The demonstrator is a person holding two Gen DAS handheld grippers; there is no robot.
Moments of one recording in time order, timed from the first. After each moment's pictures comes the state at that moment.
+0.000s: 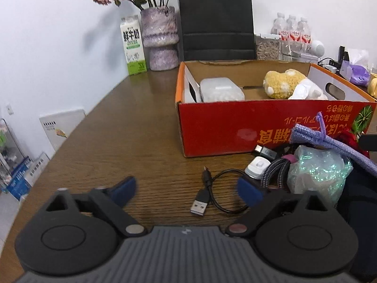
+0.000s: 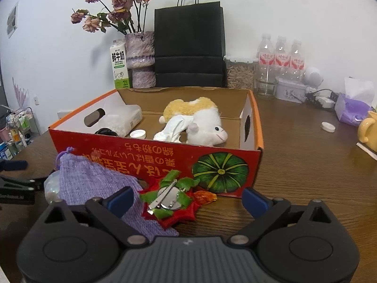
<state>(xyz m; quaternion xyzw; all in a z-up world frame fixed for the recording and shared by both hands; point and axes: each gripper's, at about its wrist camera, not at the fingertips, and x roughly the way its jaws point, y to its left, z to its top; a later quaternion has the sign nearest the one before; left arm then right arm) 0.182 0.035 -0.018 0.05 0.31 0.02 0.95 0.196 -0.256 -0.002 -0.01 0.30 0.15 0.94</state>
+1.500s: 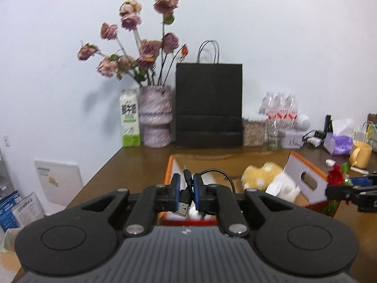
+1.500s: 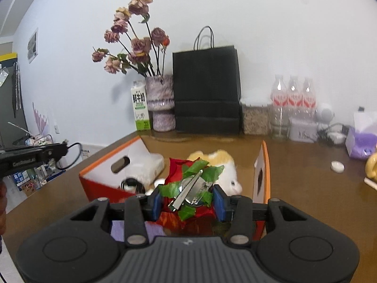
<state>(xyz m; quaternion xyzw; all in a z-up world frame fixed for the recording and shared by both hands) 0.173 0.011 0.074 0.01 0.14 0.00 0.99 0.187 -0.263 0.058 0.01 0.21 0.20 0.96</state>
